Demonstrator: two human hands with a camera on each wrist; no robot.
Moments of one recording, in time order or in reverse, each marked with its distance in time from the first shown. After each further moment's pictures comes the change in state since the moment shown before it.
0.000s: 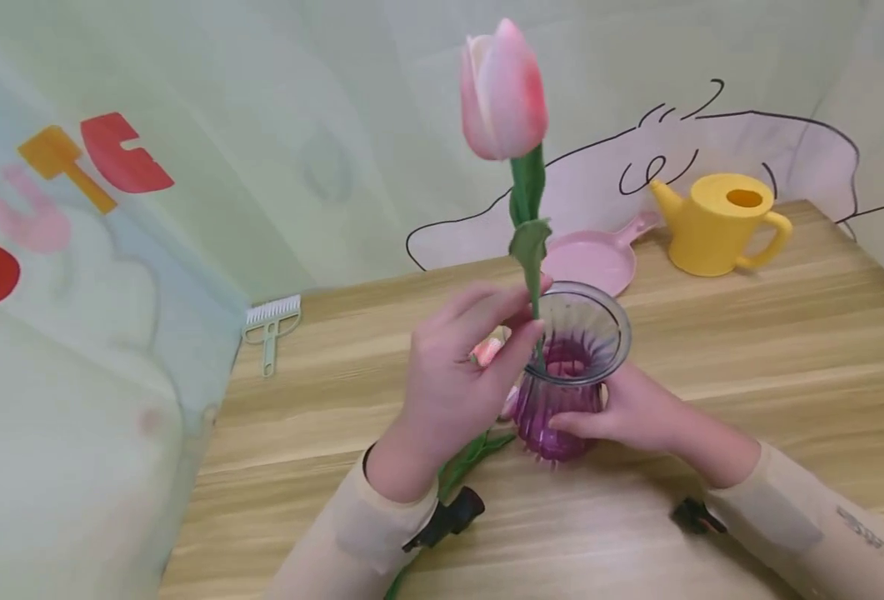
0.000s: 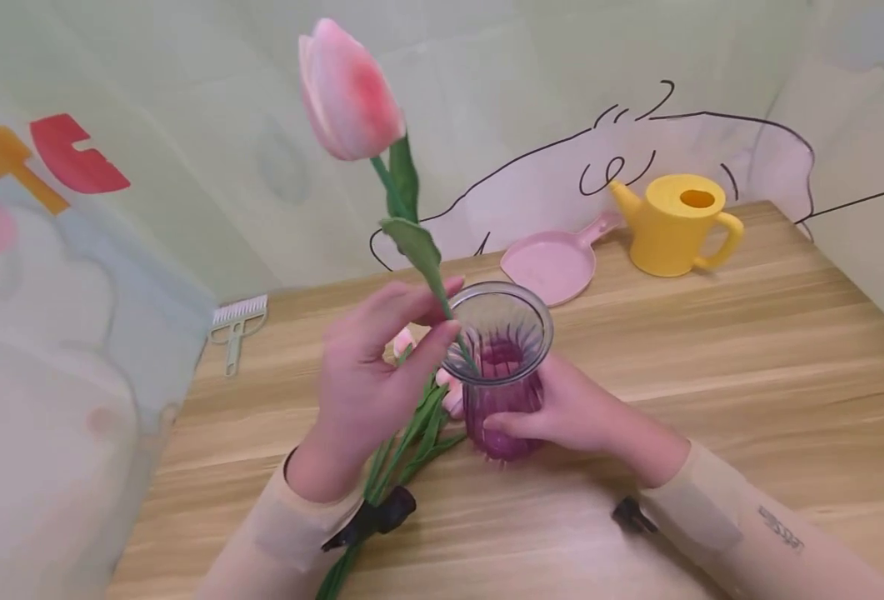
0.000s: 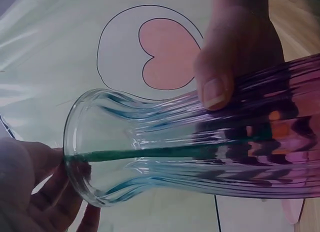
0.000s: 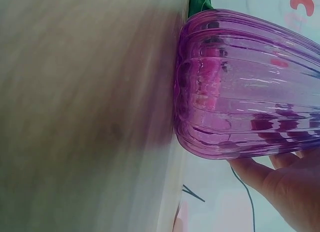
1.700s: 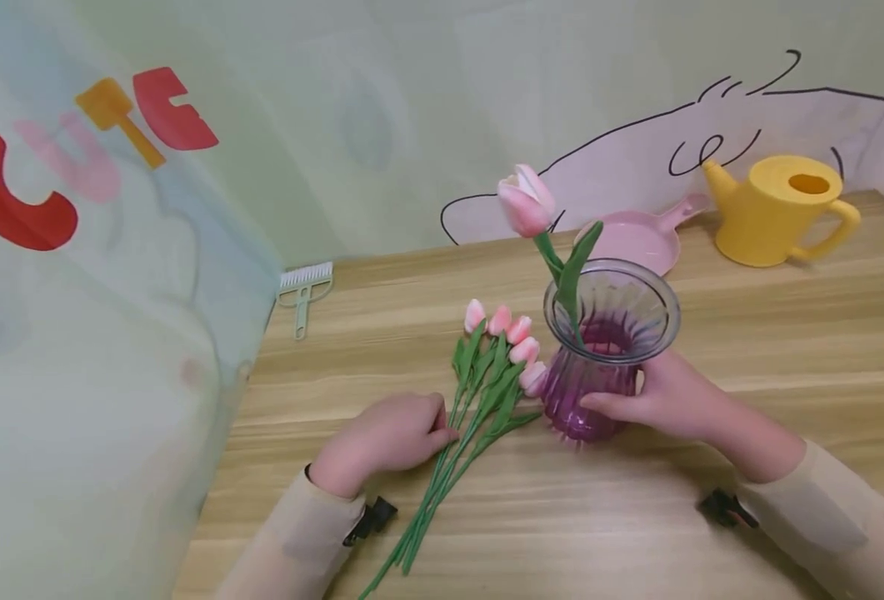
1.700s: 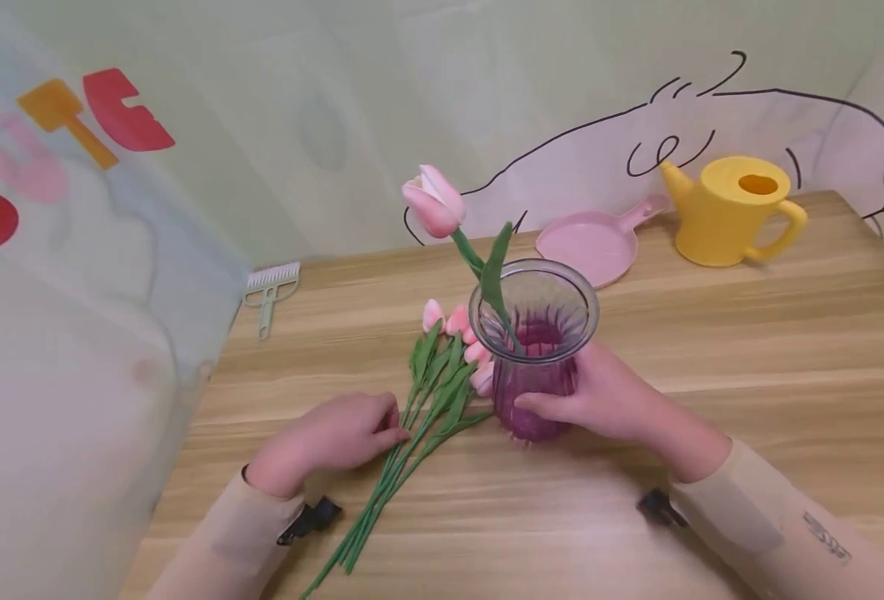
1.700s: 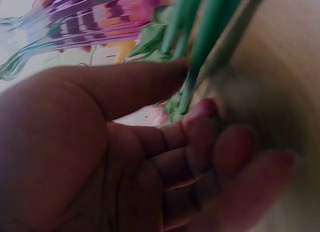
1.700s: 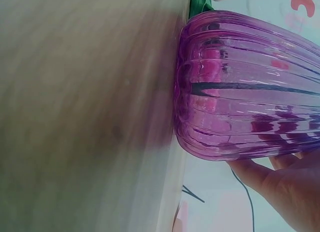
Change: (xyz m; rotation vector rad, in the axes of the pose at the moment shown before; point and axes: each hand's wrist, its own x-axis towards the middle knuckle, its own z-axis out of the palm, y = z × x) left_hand -0.135 -0.051 -0.083 0.479 -1.065 -0.891; right_hand 0.000 -0.009 0.003 -0.071 0.022 0.026
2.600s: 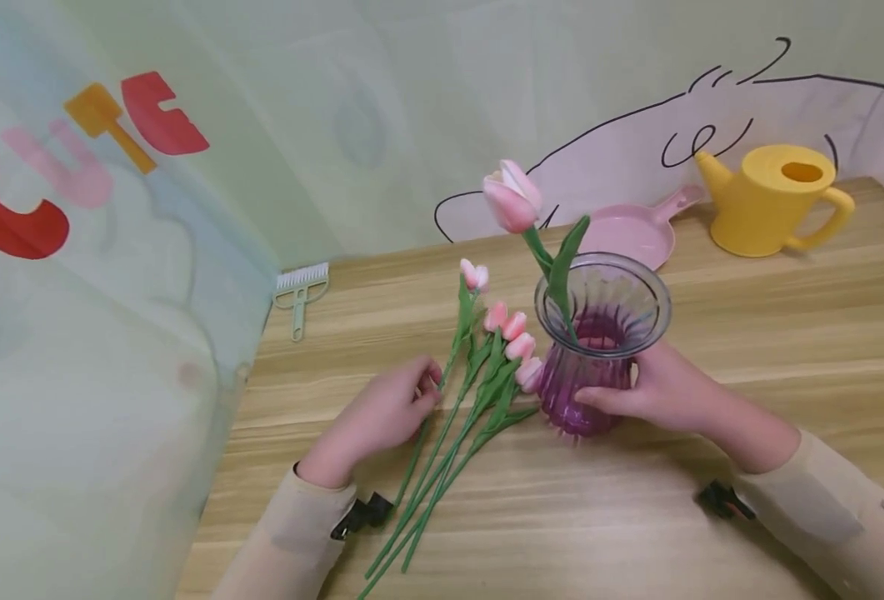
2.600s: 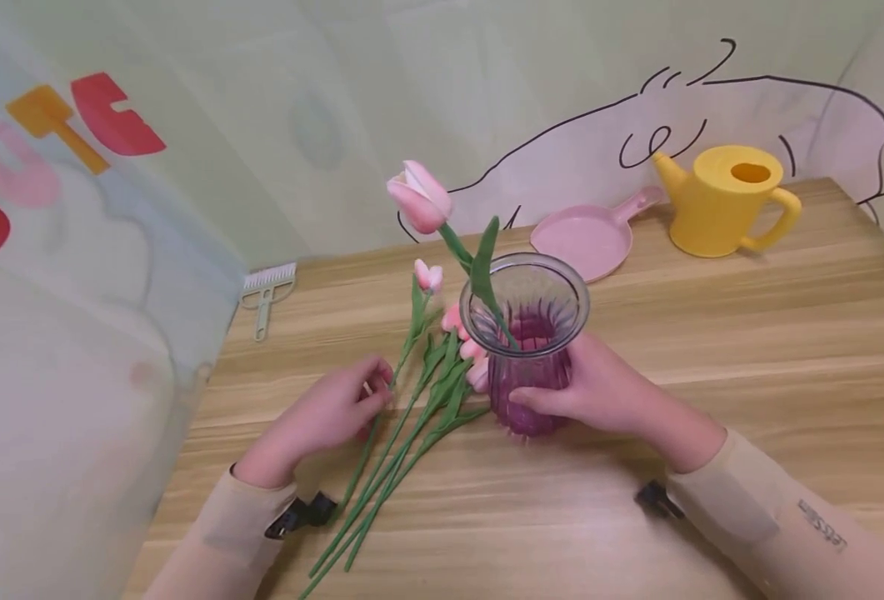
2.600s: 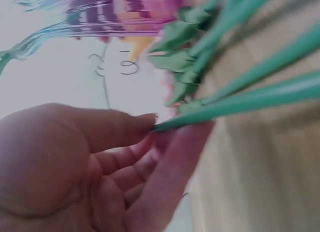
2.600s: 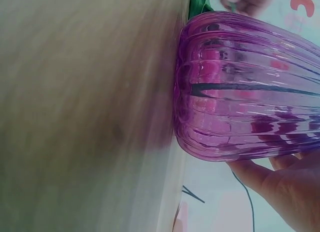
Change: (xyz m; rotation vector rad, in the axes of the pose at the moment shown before) left_hand 0.005 -0.005 -0.013 -0.329 0.183 0.004; right_hand 0.000 0.003 0.000 0.006 -0.001 -0.004
